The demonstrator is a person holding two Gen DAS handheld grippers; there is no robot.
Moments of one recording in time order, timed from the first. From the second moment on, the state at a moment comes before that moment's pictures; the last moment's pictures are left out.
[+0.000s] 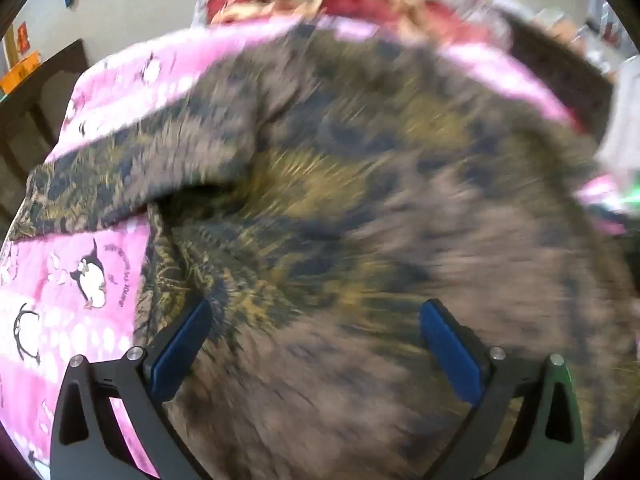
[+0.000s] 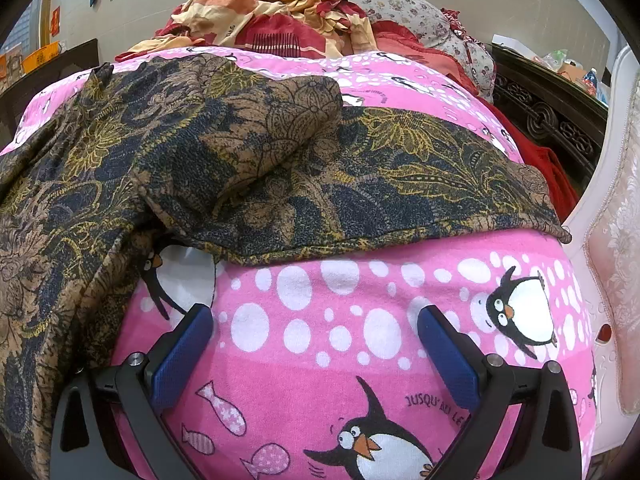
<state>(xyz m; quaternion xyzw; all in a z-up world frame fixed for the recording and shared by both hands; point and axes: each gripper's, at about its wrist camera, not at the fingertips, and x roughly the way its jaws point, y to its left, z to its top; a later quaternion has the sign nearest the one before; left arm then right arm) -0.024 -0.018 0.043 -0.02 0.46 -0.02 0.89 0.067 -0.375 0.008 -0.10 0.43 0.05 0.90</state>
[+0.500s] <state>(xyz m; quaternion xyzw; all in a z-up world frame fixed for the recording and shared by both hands) -0.052 -0.016 0.049 0.00 0.46 0.00 0.89 -0.029 -0.420 0.089 -0.11 0.51 0.03 0.85</state>
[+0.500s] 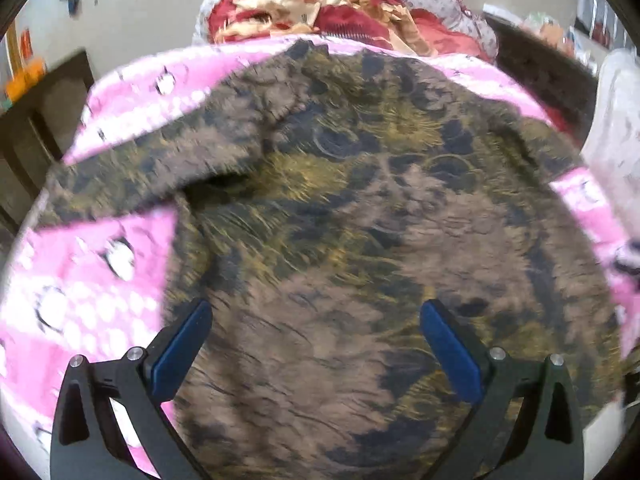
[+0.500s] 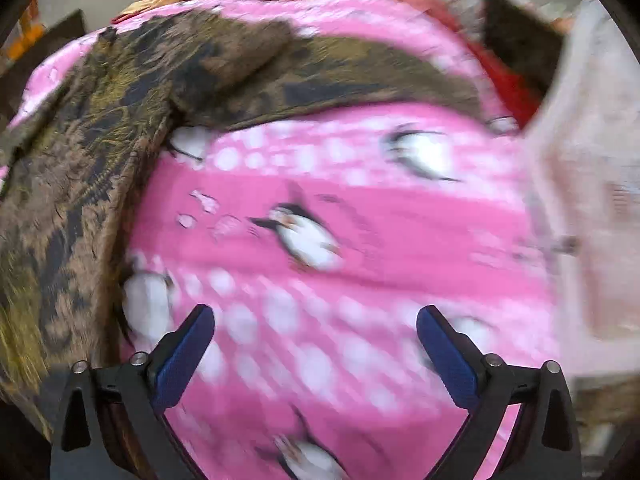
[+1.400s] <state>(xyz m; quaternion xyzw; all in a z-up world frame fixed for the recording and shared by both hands) -0.024 -0.015 -0.001 -0.02 0.48 0.00 0.88 -0.020 -0.323 0.028 -0.04 0.50 0.13 0.85</state>
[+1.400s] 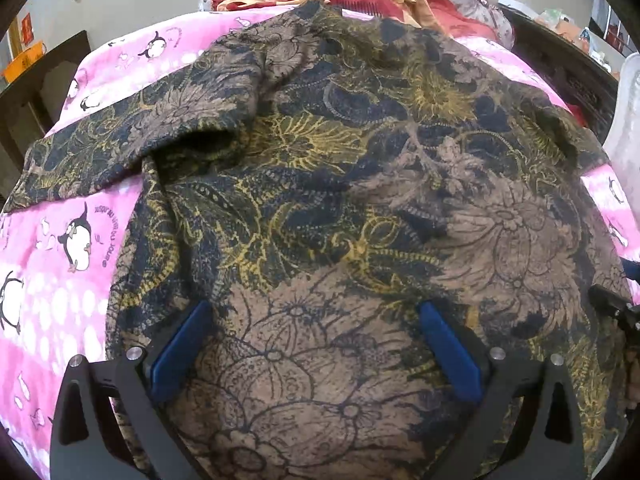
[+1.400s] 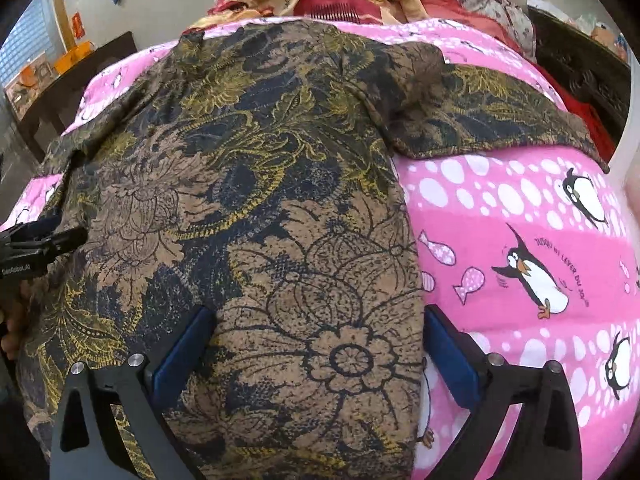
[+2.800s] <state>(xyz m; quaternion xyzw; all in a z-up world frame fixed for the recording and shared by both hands) -0.023 -0.014 -0.001 -0.01 0.48 0.01 0.88 0.001 -0.221 0.025 -0.09 0.47 0.06 0.88</state>
